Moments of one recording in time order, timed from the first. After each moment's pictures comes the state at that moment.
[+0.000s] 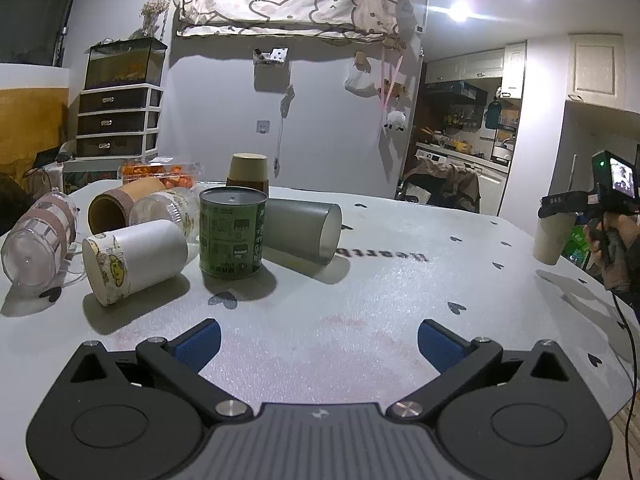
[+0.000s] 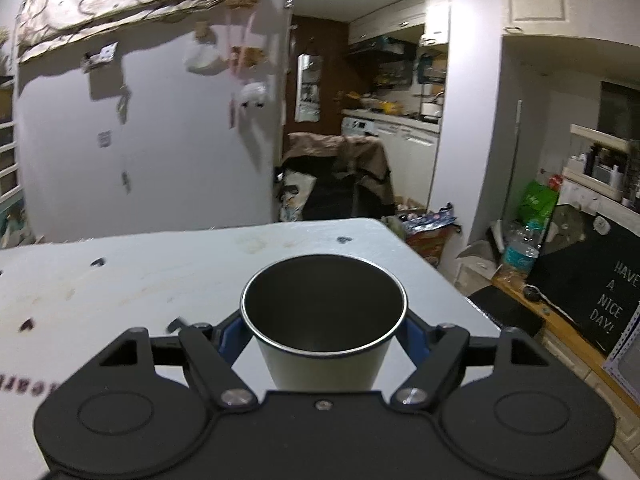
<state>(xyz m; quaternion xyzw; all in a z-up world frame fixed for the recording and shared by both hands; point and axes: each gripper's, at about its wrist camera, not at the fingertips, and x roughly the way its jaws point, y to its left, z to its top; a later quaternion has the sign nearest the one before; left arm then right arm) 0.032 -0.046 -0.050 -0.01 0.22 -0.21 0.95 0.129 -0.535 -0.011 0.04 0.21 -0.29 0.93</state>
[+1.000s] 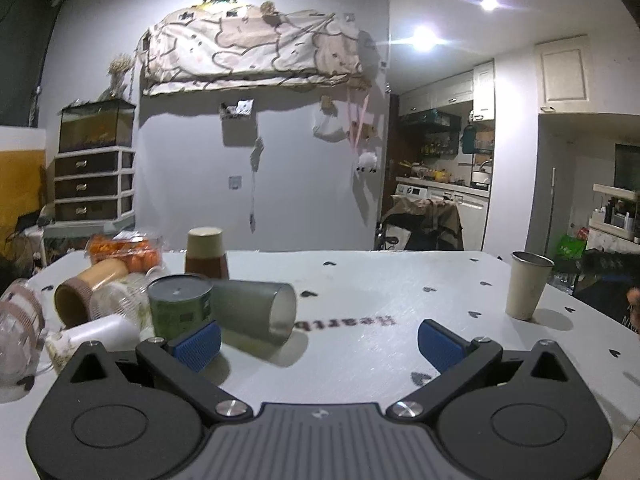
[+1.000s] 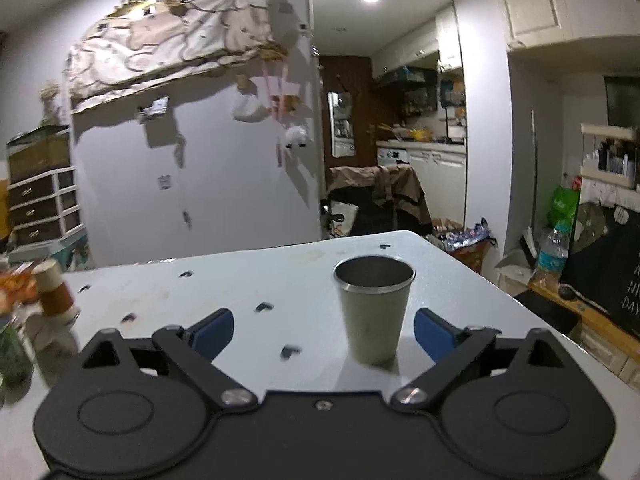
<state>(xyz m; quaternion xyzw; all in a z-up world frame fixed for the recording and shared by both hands) 0.034 -0.103 -0.008 0.02 0.14 -0.24 0.96 -0.015 -0.437 -0.005 0.07 0.14 -0.22 0.96</state>
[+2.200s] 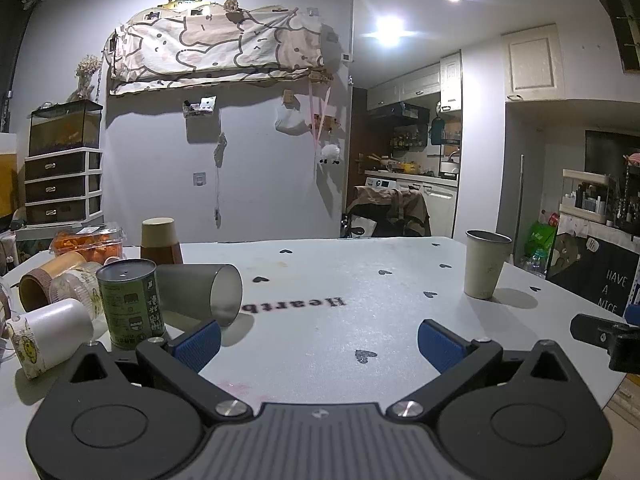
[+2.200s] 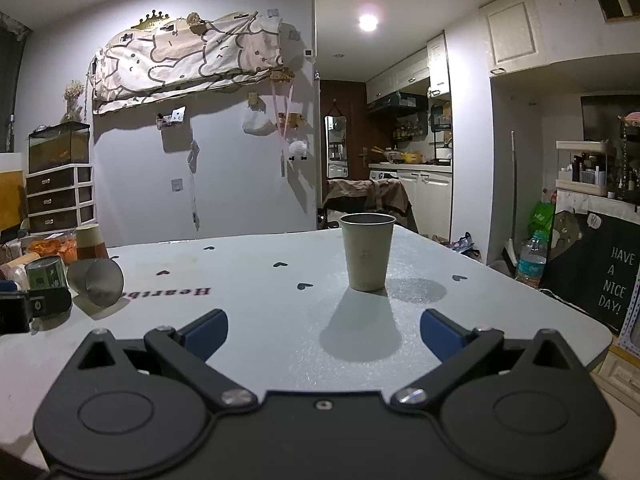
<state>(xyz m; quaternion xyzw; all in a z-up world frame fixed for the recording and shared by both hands) 0.004 -0.130 -0.028 0.02 0.14 -0.28 0.95 -0.124 -0.361 -0.051 0.05 0.12 -0.24 0.96</state>
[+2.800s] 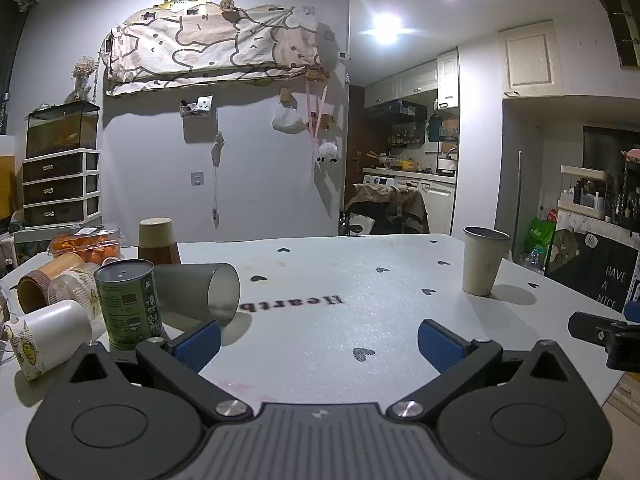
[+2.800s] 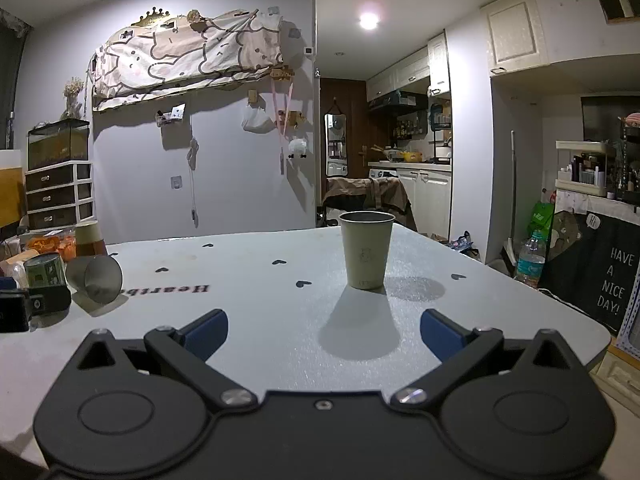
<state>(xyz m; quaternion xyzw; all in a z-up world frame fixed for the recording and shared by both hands) 0.003 -0.130 -0.026 0.03 0.14 -0.28 0.95 -0.123 -0.360 -0.049 0.05 0.12 -0.24 0.96</state>
